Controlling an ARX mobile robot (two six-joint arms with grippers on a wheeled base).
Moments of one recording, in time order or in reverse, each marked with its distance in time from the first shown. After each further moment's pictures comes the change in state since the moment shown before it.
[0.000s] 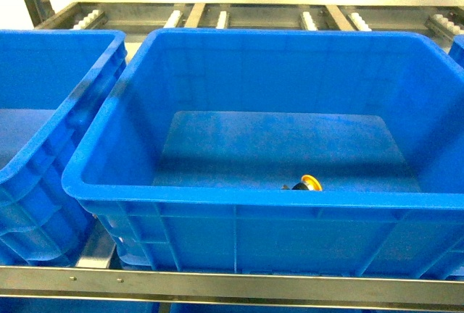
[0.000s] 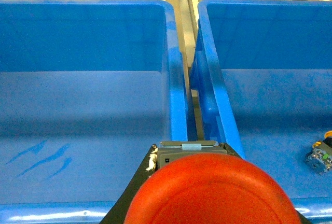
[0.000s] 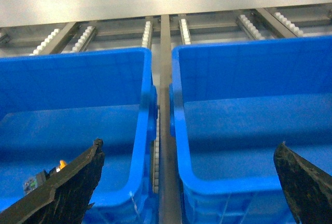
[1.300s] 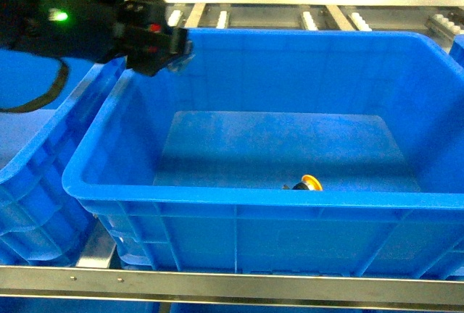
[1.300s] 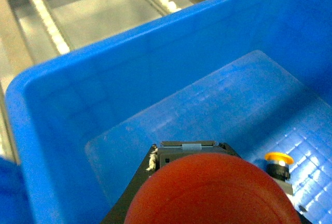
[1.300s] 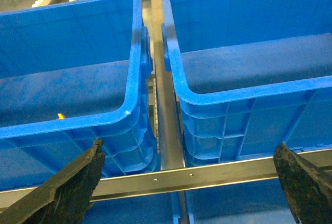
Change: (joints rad) left arm -0.076 0.830 0.676 0.056 0.420 0.245; right arm -0.128 -0.309 -0.156 -0.308 -0.083 -0.036
